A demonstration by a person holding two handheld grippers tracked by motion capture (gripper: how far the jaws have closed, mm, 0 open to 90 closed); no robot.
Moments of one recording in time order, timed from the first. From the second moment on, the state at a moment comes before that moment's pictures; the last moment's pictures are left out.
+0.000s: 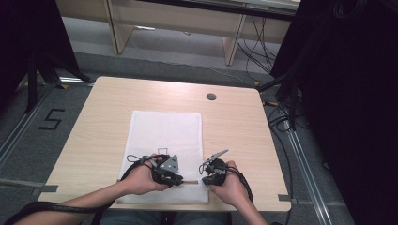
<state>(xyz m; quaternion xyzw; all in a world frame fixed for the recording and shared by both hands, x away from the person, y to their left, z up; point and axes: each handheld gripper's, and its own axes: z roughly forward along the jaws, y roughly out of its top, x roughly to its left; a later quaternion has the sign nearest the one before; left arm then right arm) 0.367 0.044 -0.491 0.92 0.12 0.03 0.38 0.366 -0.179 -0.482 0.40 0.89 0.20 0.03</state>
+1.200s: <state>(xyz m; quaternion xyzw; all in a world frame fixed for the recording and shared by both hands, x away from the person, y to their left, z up) 0.366 0.053 -0.490 0.92 0.12 0.03 0.38 0.366 -0.179 -0.482 0.40 0.89 0.21 0.03</state>
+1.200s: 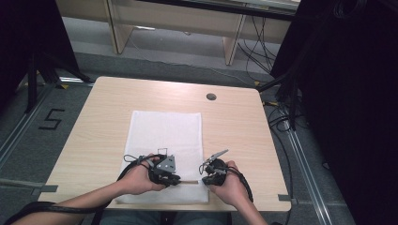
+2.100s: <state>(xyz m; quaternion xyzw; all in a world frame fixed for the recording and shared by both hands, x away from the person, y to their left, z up) 0.366 0.060 -0.488 0.92 0.13 0.02 0.38 0.366 -0.179 -0.483 0.40 0.89 0.21 0.03</state>
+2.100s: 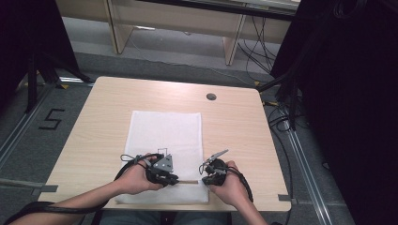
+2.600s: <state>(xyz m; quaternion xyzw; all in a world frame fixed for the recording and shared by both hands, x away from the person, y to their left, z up) 0.366 0.061 -0.487 0.92 0.12 0.02 0.38 0.366 -0.177 -0.482 0.39 0.90 0.20 0.04</state>
